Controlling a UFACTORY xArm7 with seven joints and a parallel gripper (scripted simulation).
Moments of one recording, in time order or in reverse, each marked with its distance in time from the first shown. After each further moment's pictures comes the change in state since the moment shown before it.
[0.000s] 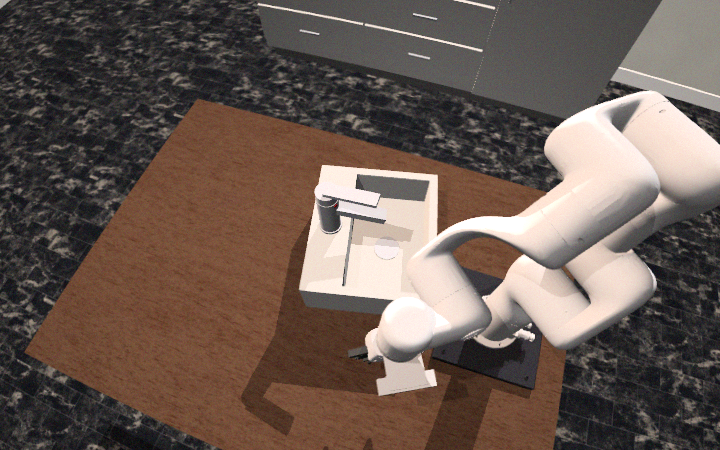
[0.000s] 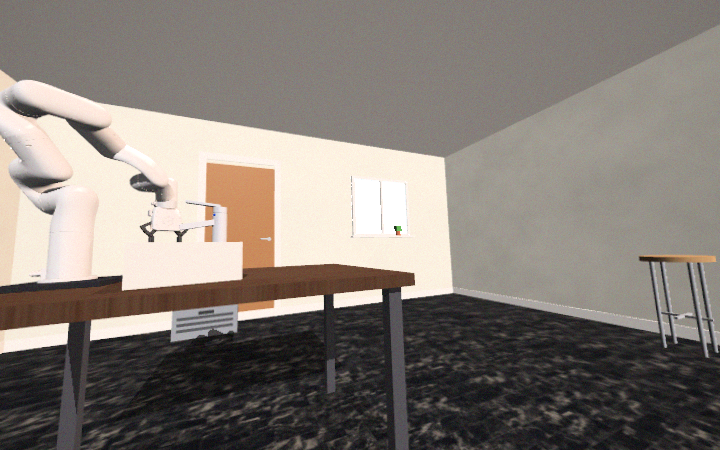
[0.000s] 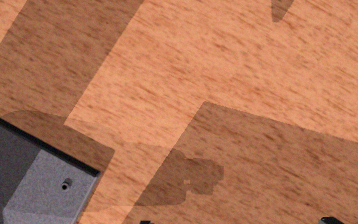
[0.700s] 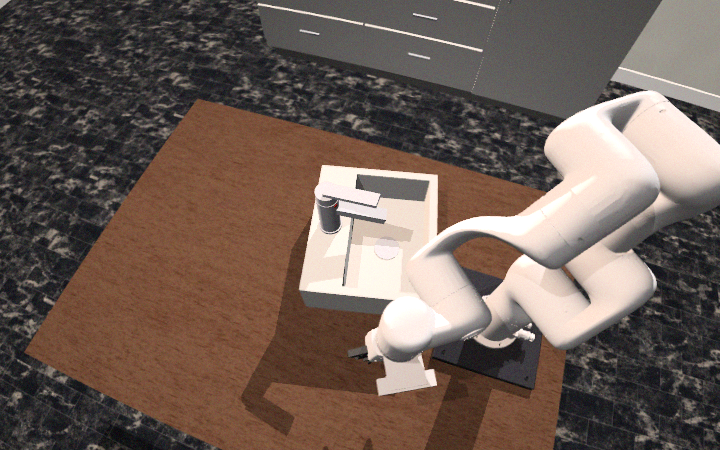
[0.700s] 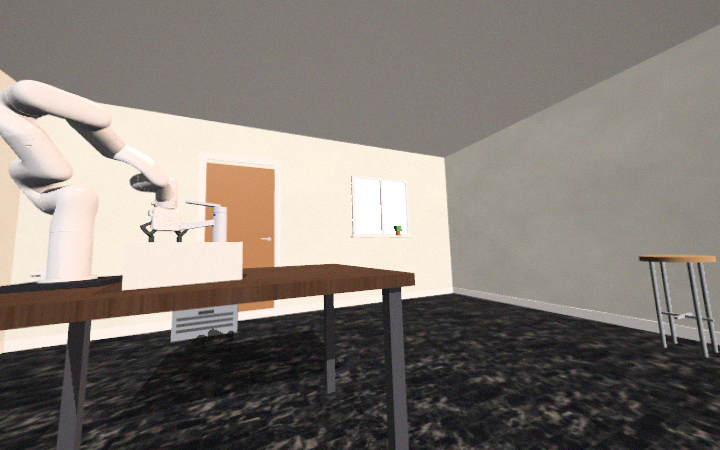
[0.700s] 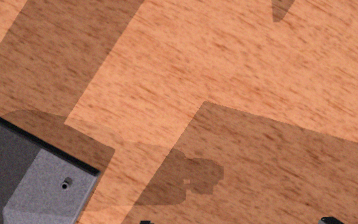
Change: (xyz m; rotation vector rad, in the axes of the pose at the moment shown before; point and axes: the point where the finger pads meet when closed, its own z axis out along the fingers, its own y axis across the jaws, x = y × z) arm 0.000 0.000 0.000 0.000 0.000 -0.003
